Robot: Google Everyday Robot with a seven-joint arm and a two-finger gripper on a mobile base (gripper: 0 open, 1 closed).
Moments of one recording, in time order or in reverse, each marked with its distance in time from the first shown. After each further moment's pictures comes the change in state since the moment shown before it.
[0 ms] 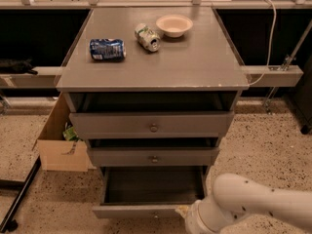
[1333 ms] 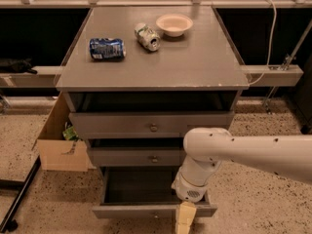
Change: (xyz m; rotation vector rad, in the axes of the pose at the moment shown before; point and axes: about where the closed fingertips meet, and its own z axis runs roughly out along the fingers) arm -0.028 -0.047 -0.047 -0.083 0.278 -0.069
